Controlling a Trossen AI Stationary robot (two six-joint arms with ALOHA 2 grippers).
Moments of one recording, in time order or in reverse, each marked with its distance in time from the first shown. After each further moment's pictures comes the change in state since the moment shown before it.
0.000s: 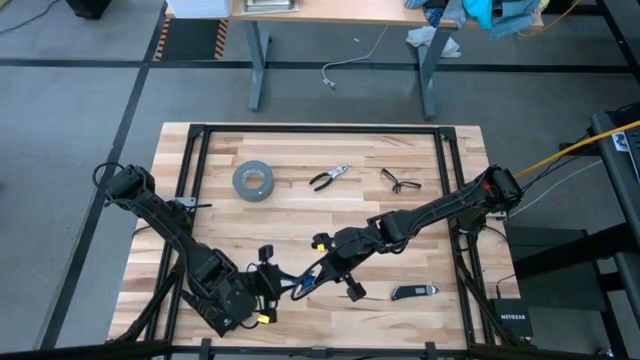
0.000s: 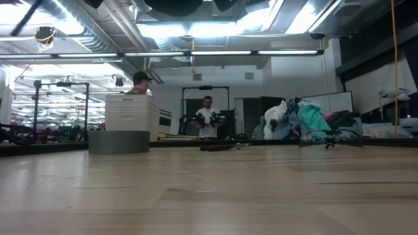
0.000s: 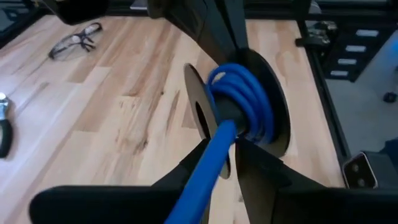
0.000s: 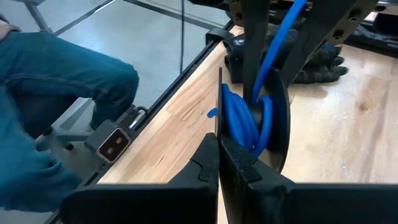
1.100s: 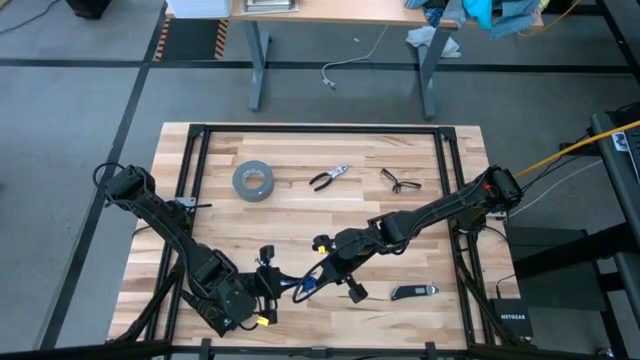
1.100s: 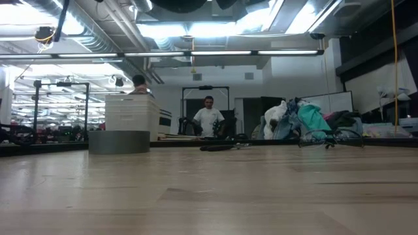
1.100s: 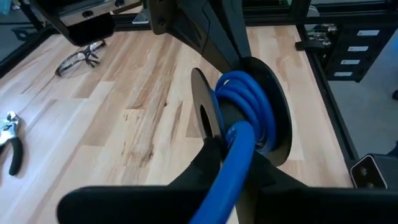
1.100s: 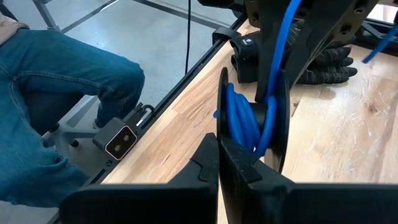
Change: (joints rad) left arm -0.001 0.005 0.000 0.048 -0.025 0.089; right arm 0.000 0.000 0.000 -0.004 -0.007 -0.010
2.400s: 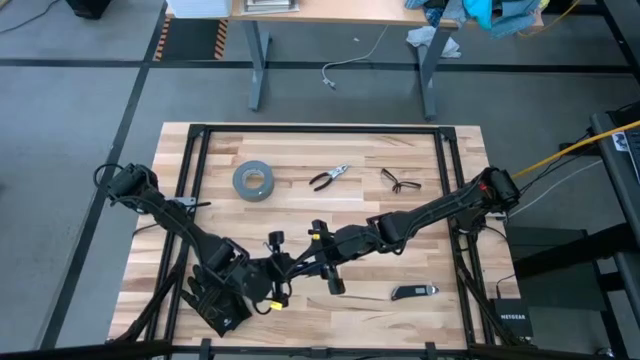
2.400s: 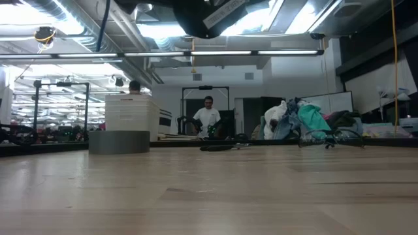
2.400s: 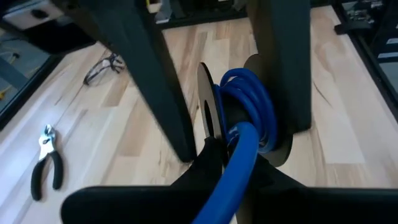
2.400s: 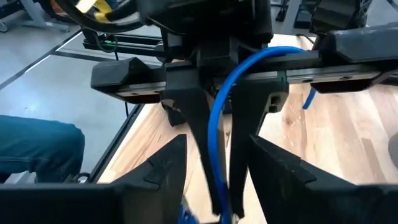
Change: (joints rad) left arm 0.115 0.000 0.000 -0.024 0.049 0.140; right arm -0.001 0.019 -0.001 0.177 0.272 0.172
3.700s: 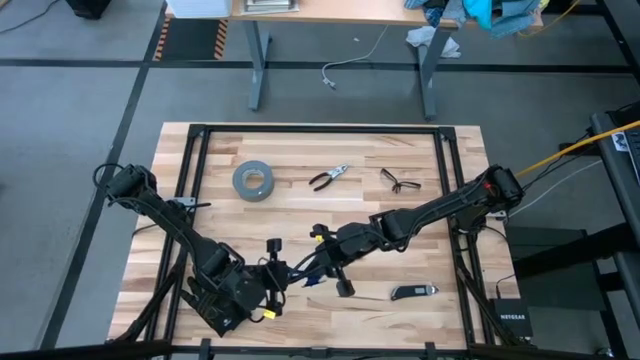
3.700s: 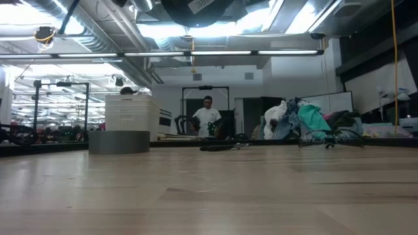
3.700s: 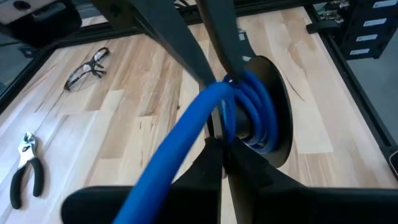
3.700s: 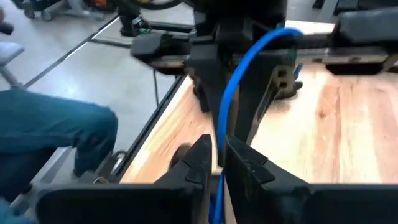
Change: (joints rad) left arm -0.050 -0.001 0.000 0.006 0.016 0.004; right arm 0.001 -0.038 0.003 -0.073 -0.140 -0.005
